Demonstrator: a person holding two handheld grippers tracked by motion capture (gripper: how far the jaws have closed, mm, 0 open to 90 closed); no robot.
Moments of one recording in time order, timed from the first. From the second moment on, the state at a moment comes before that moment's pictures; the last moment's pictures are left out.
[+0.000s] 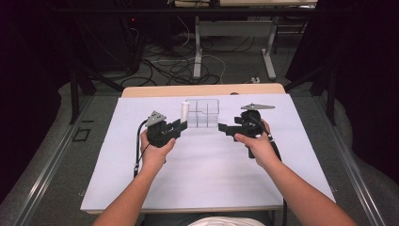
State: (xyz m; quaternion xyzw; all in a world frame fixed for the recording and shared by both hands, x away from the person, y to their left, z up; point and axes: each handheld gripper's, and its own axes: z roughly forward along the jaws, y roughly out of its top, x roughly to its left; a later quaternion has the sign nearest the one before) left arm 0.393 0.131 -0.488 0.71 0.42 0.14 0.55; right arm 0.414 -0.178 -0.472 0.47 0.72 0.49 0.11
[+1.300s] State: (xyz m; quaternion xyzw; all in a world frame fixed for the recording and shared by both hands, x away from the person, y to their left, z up) left arm 0.376 0.084 -0.511 0.72 0.39 0.08 0.57; right arm 0.422 -0.122 -0.470 0.47 0.69 0.54 0.02
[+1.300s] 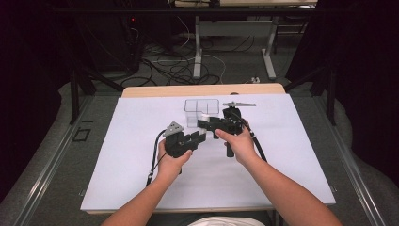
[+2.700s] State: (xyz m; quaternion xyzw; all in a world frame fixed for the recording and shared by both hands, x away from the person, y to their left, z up) left arm 0.375 0.078 -0.513 0.72 0.38 0.05 0.57; right arm 0.424 -0.118 -0.473 0.50 0.67 0.55 -0.02
